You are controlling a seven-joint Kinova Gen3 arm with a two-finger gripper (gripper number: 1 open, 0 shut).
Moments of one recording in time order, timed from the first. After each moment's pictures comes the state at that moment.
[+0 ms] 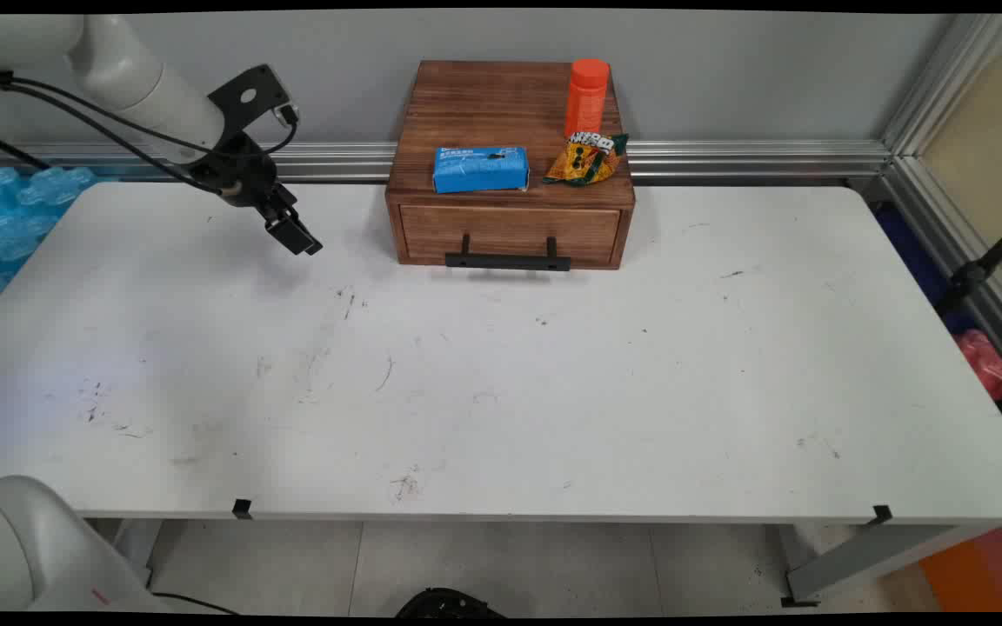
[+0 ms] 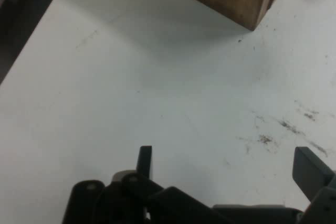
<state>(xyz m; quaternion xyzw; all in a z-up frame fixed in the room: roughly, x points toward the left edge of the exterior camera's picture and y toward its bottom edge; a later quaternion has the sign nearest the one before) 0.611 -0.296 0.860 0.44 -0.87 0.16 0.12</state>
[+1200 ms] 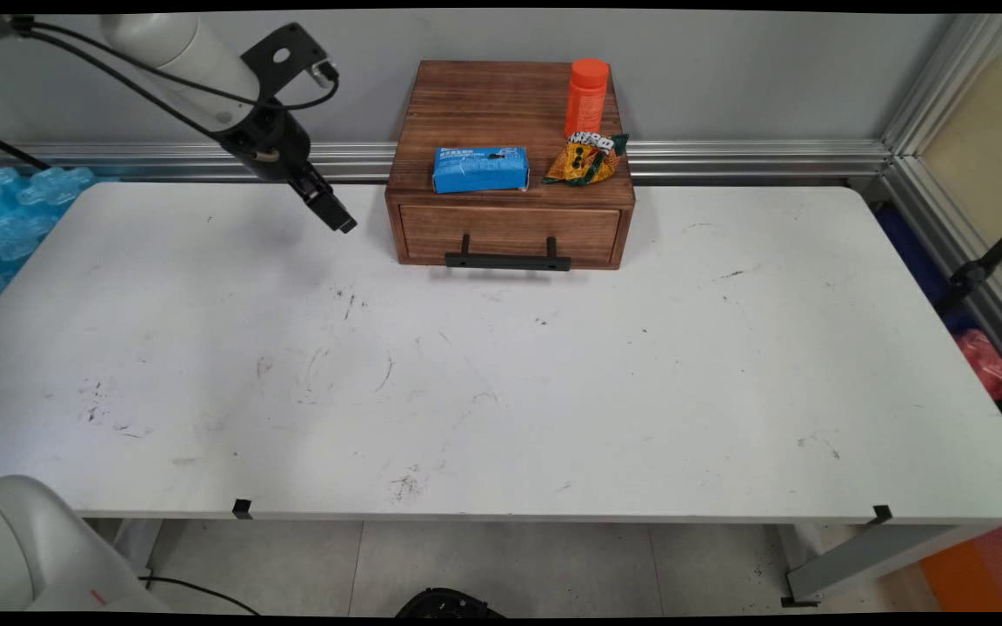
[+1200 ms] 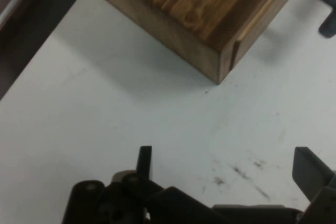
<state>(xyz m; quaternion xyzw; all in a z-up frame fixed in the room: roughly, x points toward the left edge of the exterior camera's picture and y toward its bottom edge) 0.554 -0.308 0.903 0.48 -0.85 0.16 0.13</state>
